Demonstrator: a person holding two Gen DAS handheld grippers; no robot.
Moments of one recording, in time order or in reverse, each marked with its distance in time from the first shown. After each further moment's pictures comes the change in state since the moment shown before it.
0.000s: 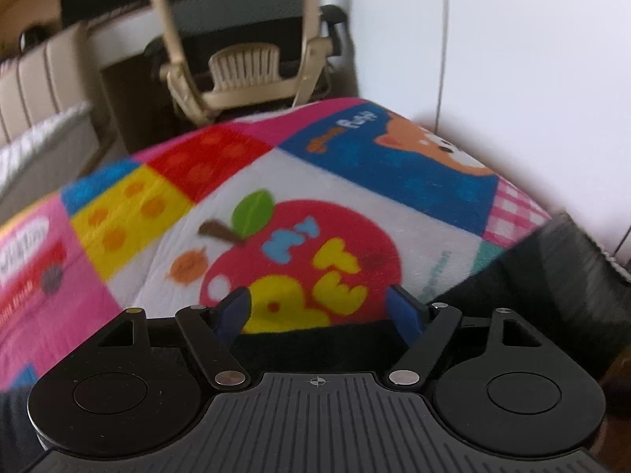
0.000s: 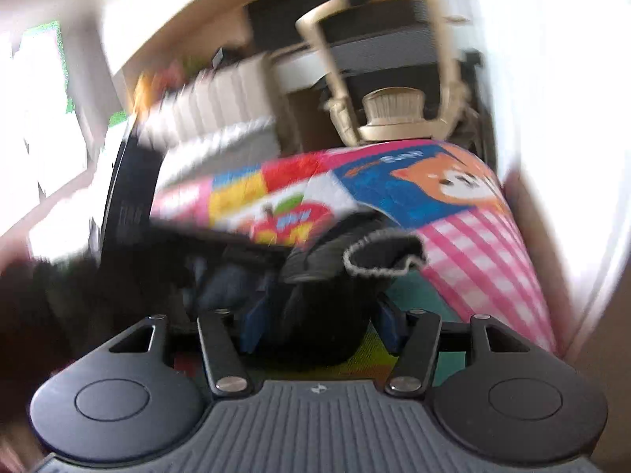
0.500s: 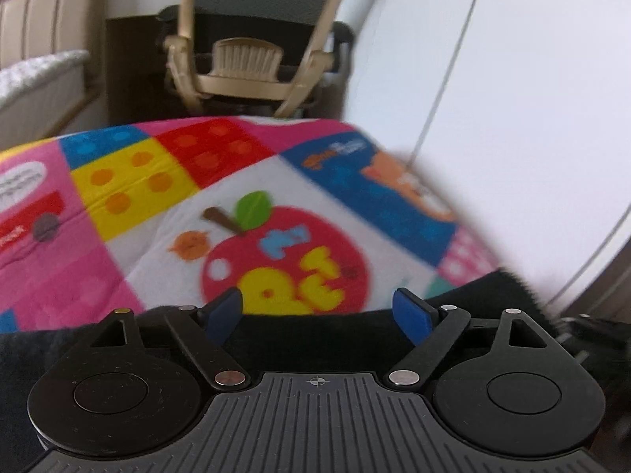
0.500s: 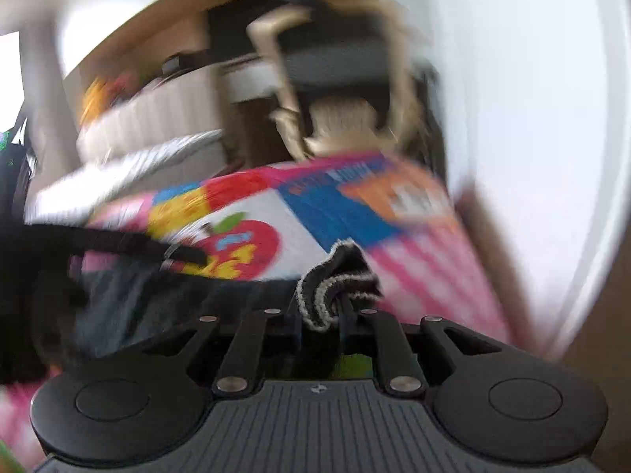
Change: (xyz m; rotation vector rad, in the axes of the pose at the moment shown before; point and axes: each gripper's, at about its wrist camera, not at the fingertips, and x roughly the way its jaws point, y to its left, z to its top) left arm -0.041 0.038 0.004 -0.208 -0.032 -0.217; right arm 0.035 0.033 -0.002 -0.287 -0.032 -0.207
